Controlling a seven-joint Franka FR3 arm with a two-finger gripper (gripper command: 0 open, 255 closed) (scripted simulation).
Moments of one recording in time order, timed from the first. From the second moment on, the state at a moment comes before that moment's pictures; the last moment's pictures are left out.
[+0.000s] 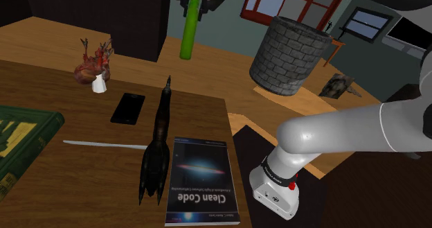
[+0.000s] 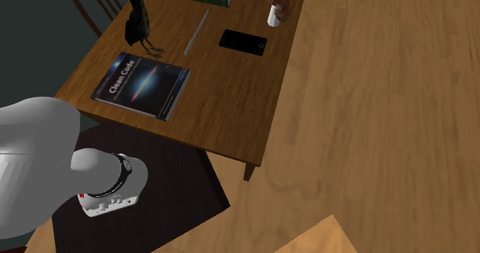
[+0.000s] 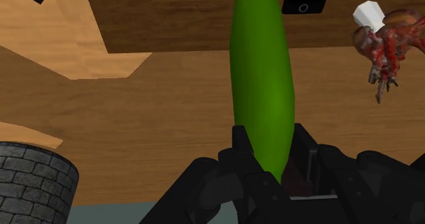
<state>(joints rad) -0.44 -0.65 0.77 -1.91 -0.01 1.69 1.05</state>
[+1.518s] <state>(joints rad) -1.35 -0.68 1.80 -0.94 0.16 1.27 1.40</state>
